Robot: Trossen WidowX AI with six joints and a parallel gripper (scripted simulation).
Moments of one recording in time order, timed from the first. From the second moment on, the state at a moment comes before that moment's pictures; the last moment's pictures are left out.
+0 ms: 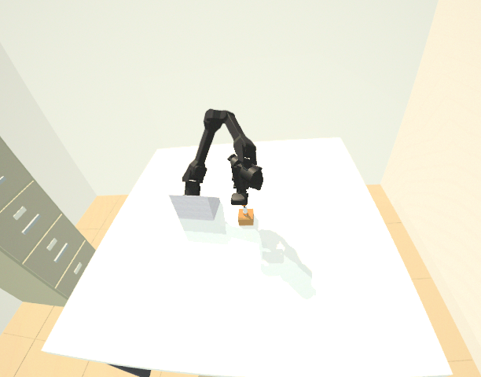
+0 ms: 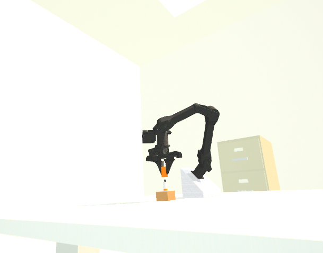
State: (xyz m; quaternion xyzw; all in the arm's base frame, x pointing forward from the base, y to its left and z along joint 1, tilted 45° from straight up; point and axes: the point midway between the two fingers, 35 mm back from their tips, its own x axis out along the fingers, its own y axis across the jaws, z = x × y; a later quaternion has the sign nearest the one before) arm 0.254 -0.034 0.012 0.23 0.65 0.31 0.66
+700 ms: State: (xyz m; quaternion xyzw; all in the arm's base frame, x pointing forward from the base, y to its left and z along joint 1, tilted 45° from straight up) arm 0.254 -0.010 -0.011 0.23 0.65 0.31 0.66
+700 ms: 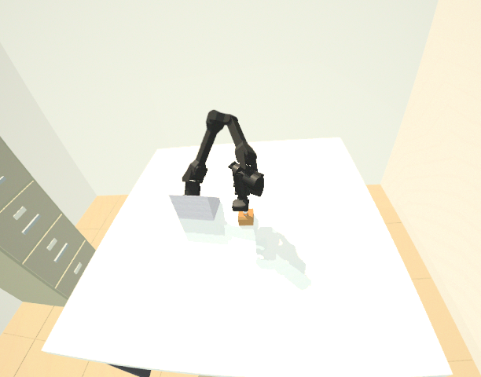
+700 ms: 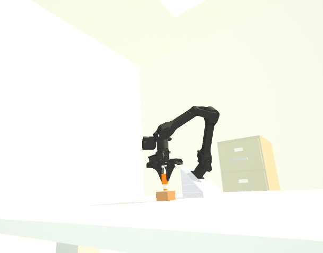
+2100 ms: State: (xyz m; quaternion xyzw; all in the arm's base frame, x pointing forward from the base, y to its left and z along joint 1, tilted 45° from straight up) arm 0.256 -0.051 0.028 0.23 0.64 0.30 0.66
